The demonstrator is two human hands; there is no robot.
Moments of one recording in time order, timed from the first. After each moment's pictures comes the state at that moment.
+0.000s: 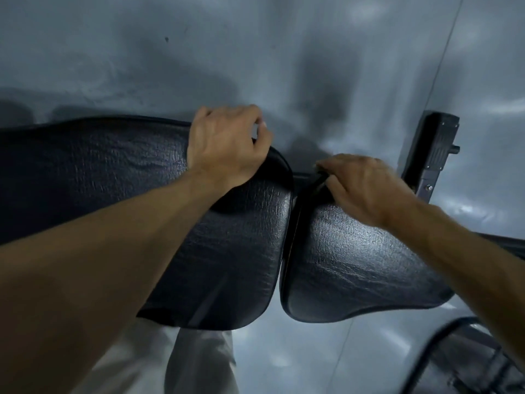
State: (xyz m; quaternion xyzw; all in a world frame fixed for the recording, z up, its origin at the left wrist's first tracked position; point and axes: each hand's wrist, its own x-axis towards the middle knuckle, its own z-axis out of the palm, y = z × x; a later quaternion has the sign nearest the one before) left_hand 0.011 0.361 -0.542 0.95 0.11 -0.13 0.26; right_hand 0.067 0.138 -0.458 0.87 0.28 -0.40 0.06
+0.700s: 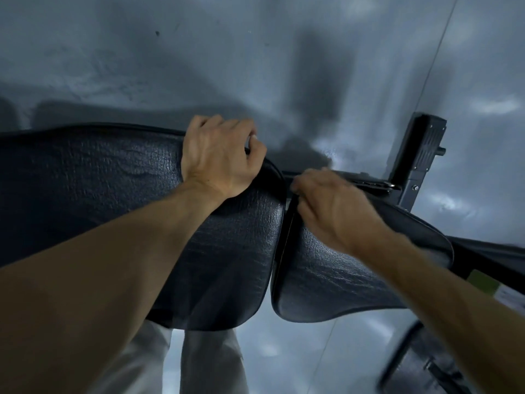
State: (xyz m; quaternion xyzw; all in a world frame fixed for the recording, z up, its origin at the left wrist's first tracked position) left_hand 0.010 0.362 -0.543 0.95 0.11 -0.13 0.27; right_hand 0.041 0.164 -0.452 0.85 0.31 -0.42 0.04
